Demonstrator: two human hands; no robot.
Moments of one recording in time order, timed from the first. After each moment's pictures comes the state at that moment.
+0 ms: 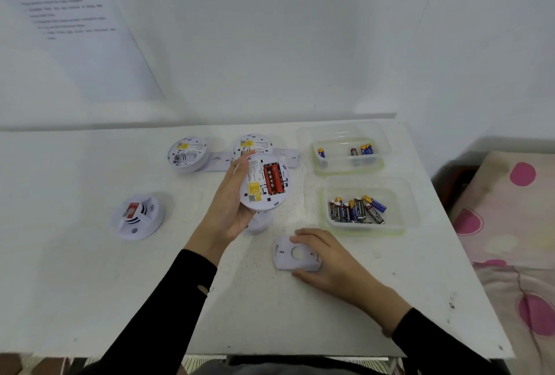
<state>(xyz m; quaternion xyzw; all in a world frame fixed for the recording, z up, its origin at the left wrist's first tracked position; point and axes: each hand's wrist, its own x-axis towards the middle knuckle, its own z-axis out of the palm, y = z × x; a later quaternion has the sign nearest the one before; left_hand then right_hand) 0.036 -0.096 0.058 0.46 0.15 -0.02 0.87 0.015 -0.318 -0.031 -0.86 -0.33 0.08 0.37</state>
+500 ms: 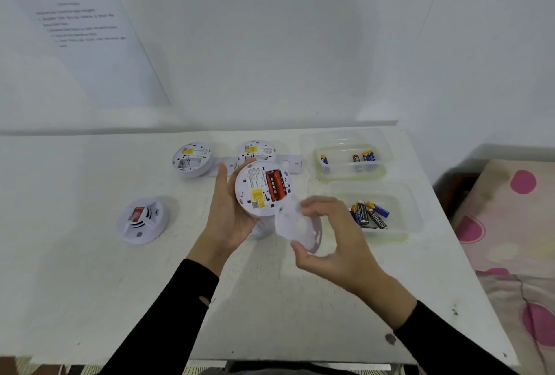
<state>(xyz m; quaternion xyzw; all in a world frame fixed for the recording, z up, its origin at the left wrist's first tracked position) 0.029 -0.094 0.059 0.40 0.16 0.00 0.90 0.013 -0.300 0.049 -0.79 -0.33 -0.11 0.51</state>
